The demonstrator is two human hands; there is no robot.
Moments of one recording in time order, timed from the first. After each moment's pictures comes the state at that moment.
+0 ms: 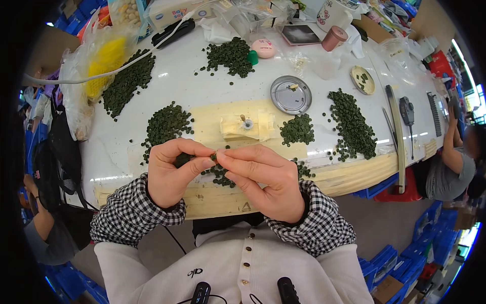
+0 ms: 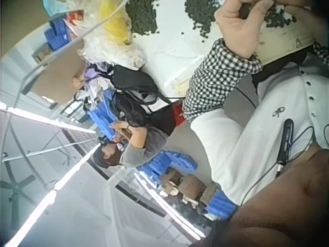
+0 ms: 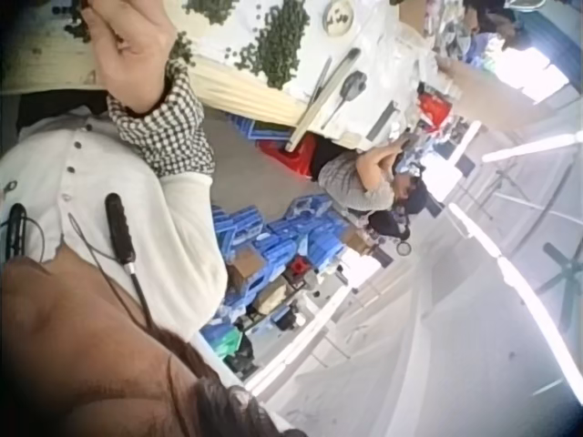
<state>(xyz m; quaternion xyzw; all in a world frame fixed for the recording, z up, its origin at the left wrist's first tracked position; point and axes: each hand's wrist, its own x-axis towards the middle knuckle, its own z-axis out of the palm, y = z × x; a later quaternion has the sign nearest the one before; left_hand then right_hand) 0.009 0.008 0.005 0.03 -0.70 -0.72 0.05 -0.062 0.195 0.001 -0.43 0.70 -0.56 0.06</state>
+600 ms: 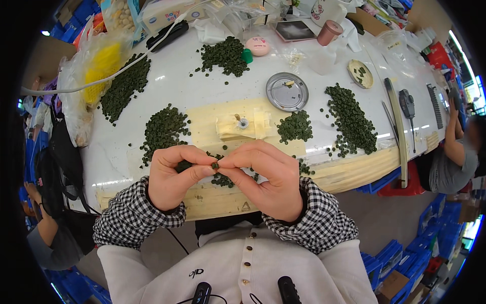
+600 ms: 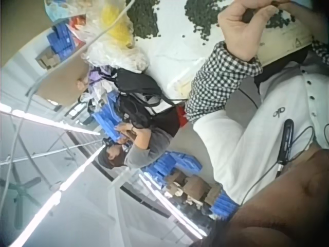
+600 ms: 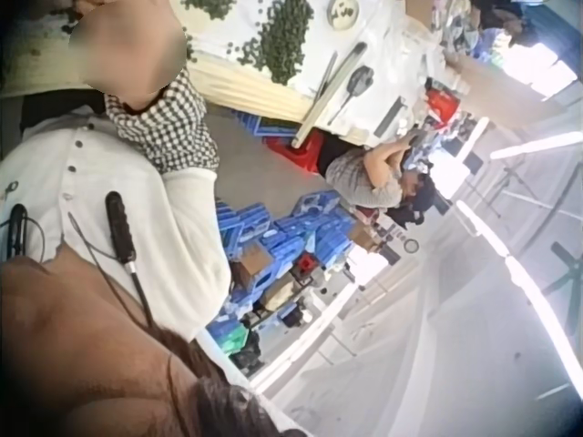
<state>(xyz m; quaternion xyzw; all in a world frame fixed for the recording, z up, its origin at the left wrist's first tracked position) 0.009 0.006 0.002 0.00 -0.69 -0.72 0.00 -0.063 0.193 0.002 -0.40 0.70 -0.59 0.02</state>
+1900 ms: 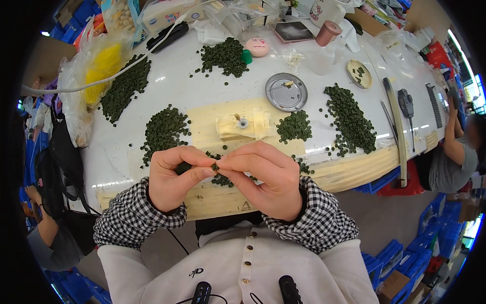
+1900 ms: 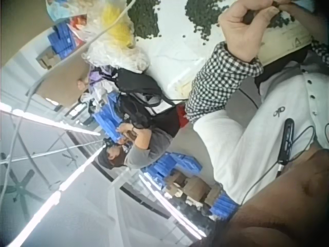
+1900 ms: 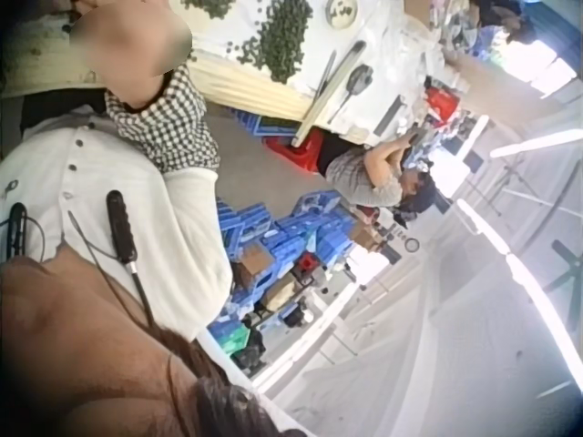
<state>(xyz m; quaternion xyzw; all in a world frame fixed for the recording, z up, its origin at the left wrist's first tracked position) 0.011 0.006 0.005 -0.02 -0.70 -0.71 0.01 -0.061 0.192 0.005 -0.42 0.71 -0.56 -0.03</state>
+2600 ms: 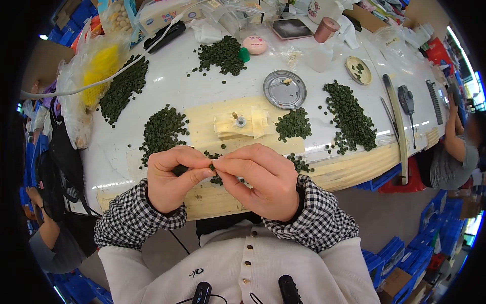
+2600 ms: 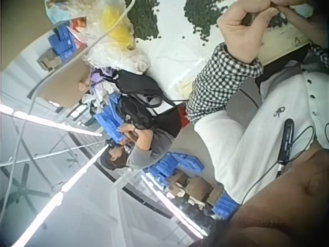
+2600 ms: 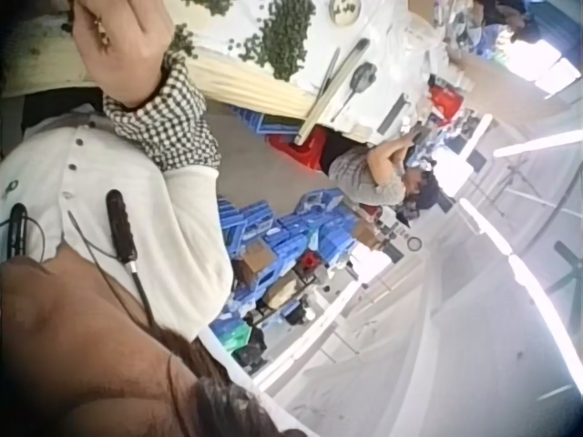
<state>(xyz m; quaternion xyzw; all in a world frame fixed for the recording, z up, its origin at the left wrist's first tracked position) 0.012 0.008 0.000 -0.03 -0.71 -0.70 0.06 -0.057 0.187 -0.003 -0.43 0.72 -0.54 -0.12</state>
